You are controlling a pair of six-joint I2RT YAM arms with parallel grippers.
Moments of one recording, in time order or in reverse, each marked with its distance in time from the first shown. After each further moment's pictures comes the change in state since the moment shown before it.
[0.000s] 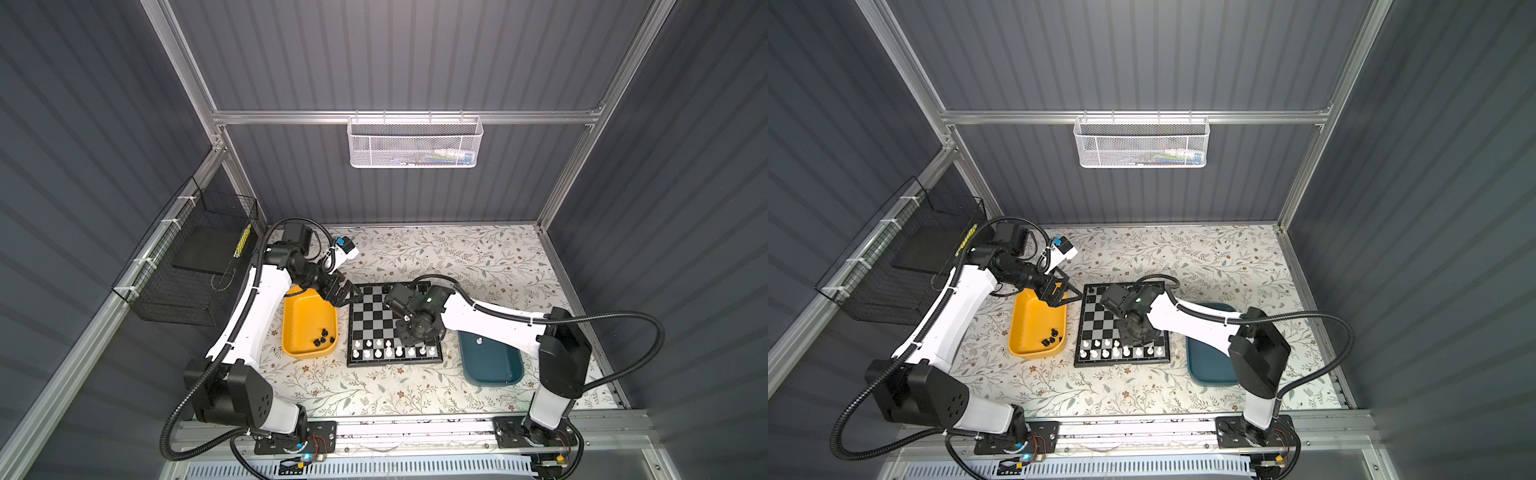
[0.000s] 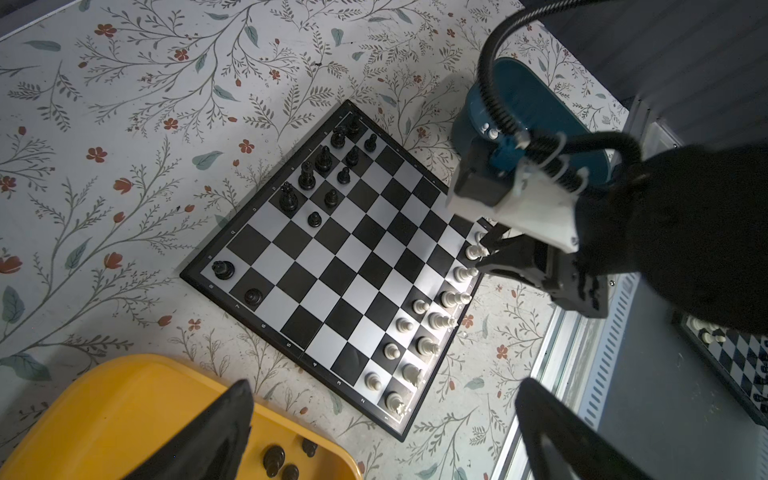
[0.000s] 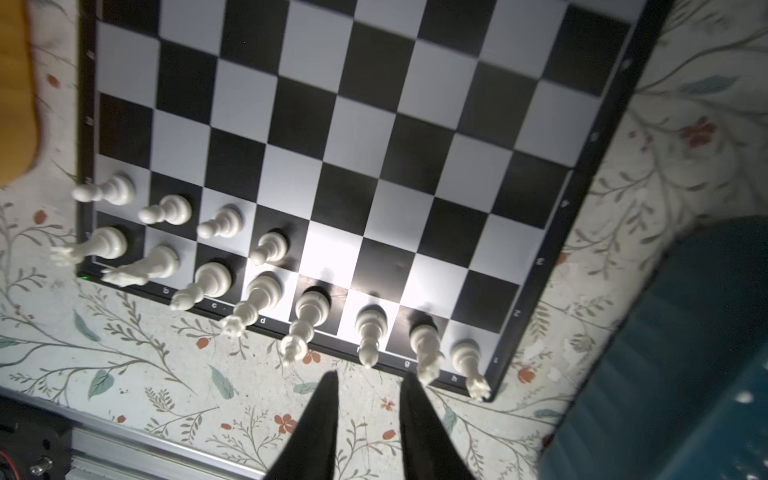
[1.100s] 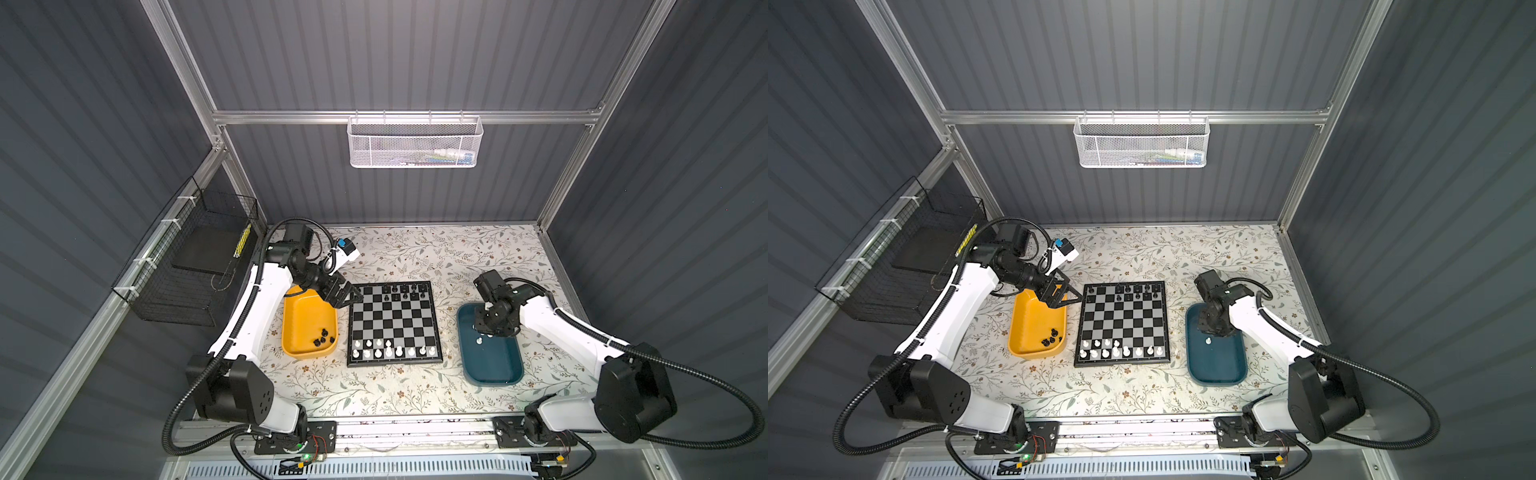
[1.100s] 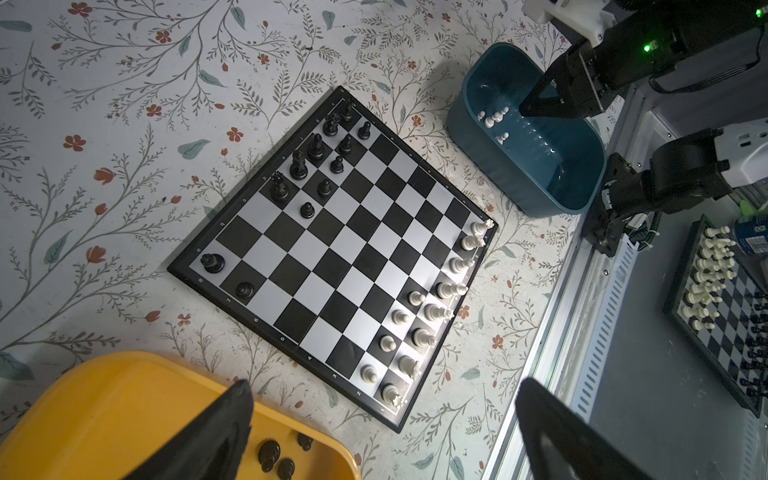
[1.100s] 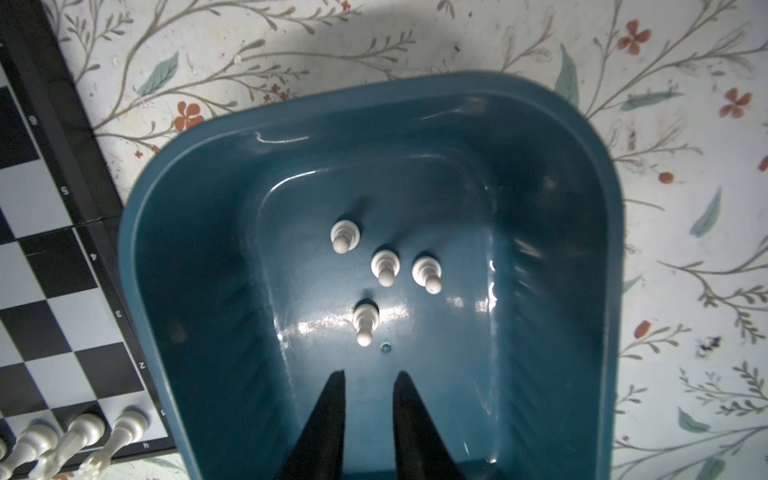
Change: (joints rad) left arm 0.000 0.019 0.009 -0.032 0.003 0.024; right arm -0.577 -0.365 -0.509 0.094 -0.008 -0.091
